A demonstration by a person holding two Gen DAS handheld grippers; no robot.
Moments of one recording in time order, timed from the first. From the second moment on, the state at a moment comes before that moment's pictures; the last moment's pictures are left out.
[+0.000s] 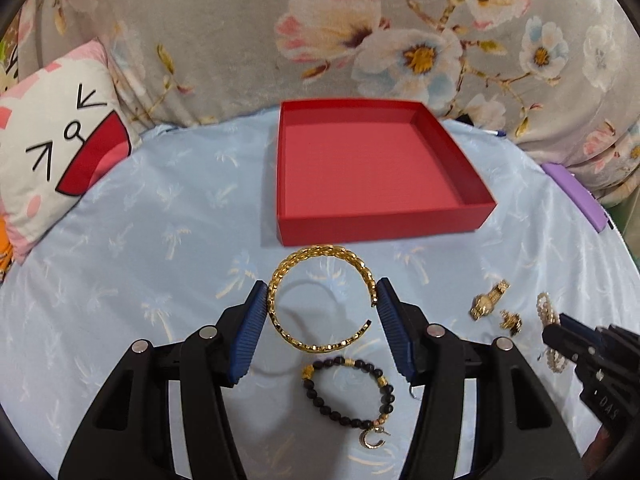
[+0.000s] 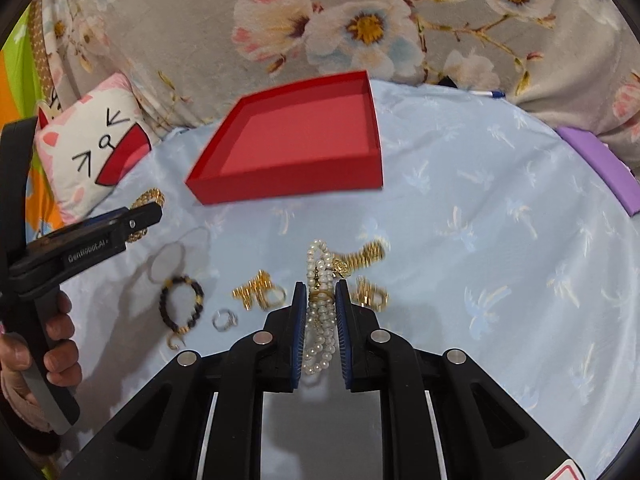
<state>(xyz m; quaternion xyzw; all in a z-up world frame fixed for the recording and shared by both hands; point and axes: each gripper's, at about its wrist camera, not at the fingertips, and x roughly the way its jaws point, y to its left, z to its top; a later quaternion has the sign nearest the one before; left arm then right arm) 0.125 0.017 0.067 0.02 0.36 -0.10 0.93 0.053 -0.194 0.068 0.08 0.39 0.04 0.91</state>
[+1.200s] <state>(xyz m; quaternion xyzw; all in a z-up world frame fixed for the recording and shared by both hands) 0.404 -0.041 0.050 0.03 0.41 -0.06 0.91 0.394 -0.227 0.064 0.06 0.44 -0.01 0.89</state>
